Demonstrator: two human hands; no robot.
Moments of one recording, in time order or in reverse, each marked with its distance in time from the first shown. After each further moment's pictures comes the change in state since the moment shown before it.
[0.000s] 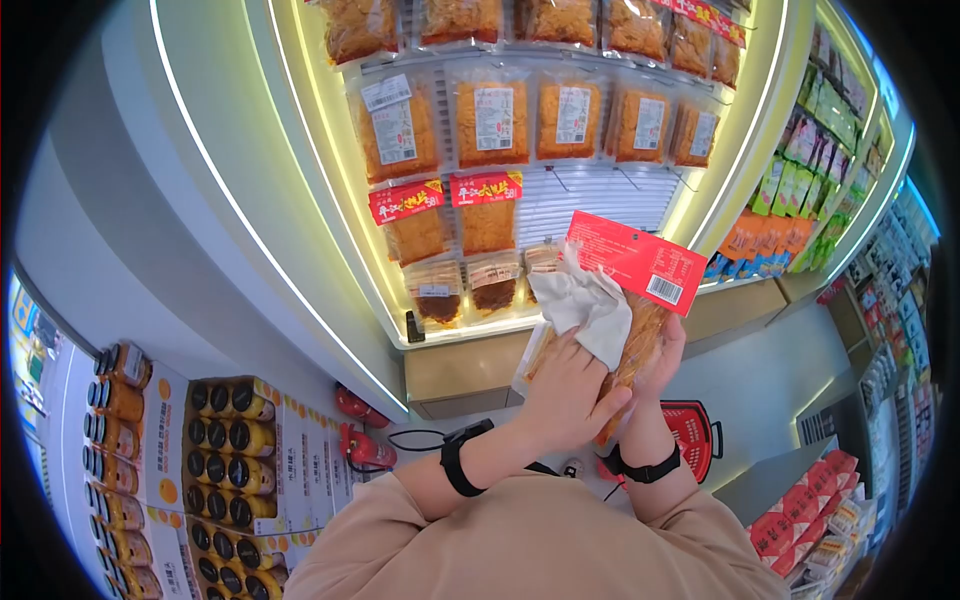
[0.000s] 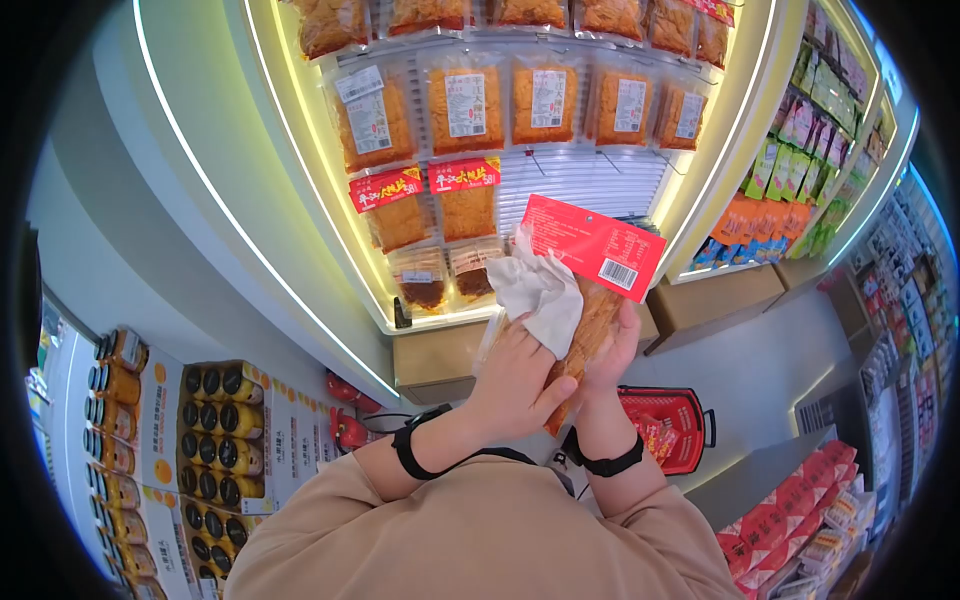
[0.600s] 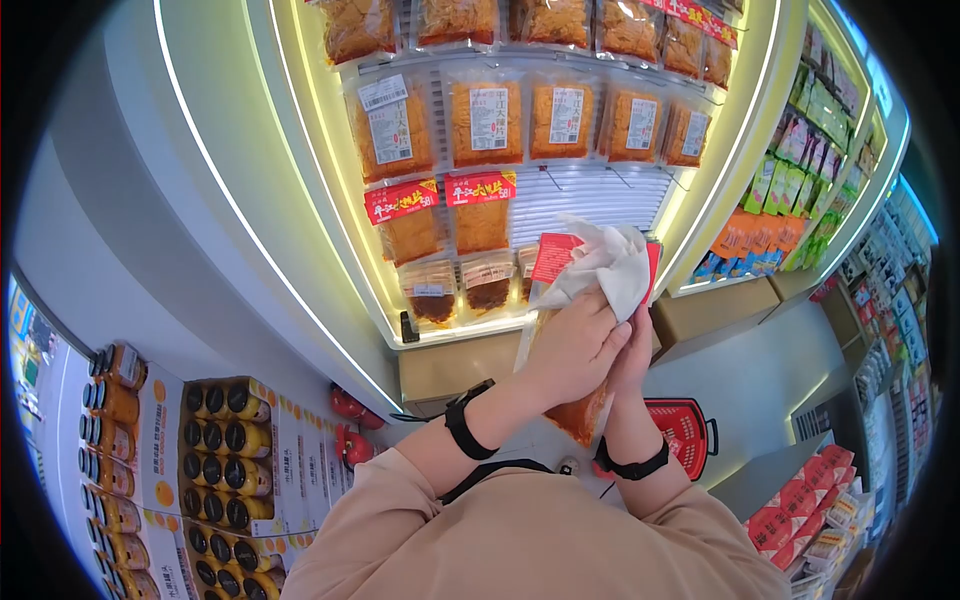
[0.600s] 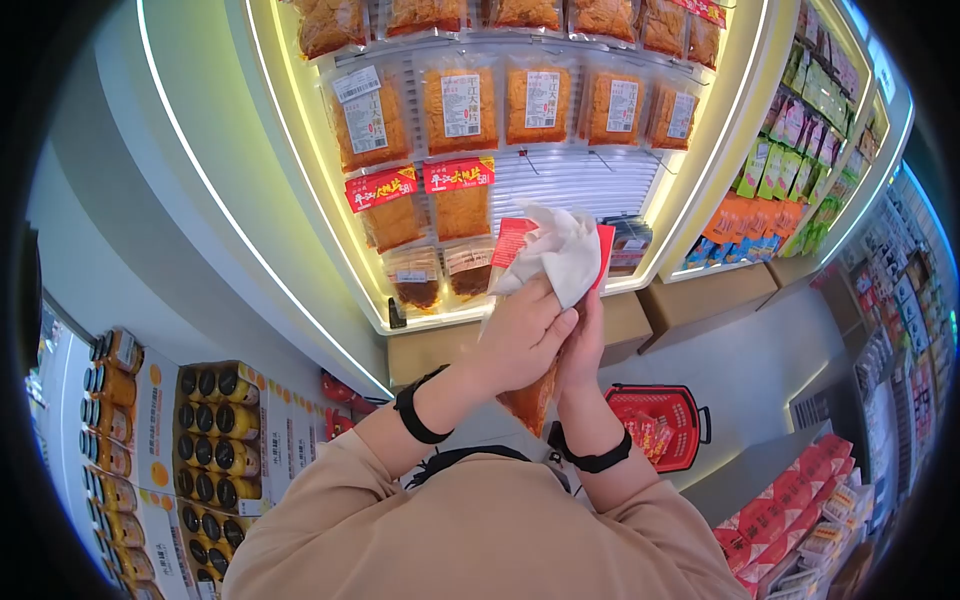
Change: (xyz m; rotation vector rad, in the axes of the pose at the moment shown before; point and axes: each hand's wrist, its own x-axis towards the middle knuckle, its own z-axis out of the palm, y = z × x) left_hand 0.041 -0.014 -0.006 -0.180 0.114 0.024; right_hand -0.010 0.011 0.023 -0.321 0.263 0.002
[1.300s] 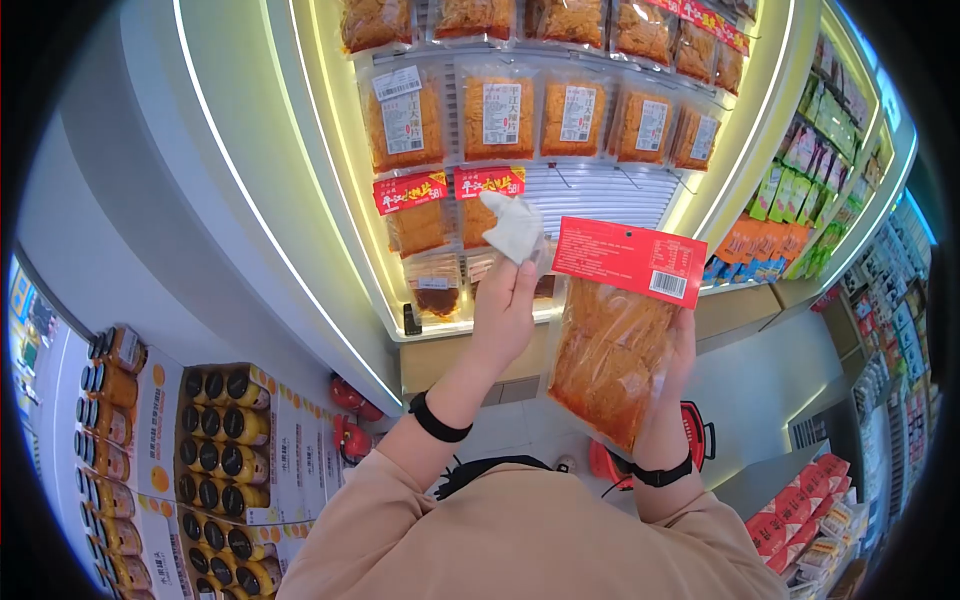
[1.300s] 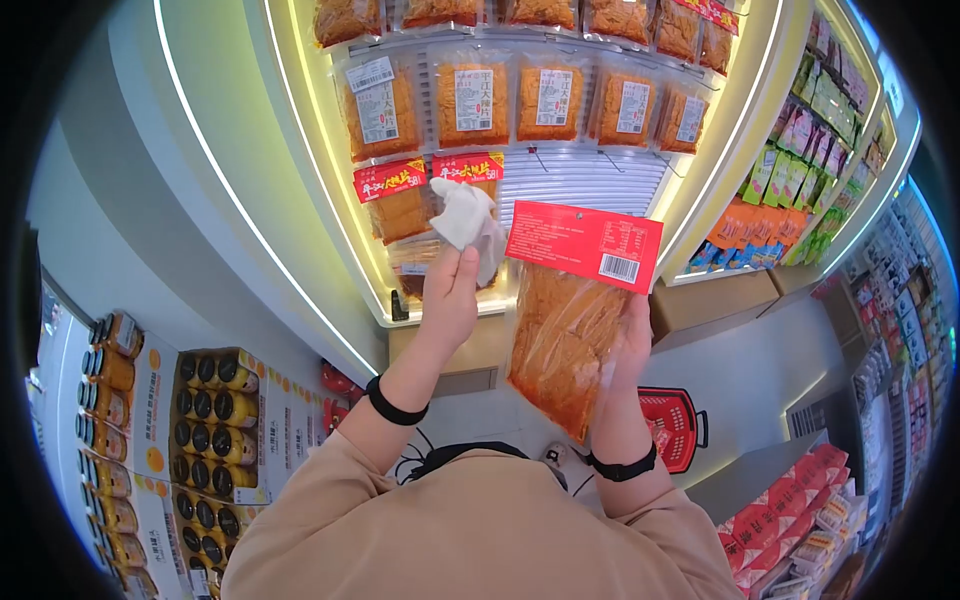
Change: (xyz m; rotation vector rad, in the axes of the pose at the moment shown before) left_hand -0.014 -0.047 -0.043 -0.179 0.387 -0.227; right_hand 0.012 -0.026 -0.042 0.173 -0.197 0.004
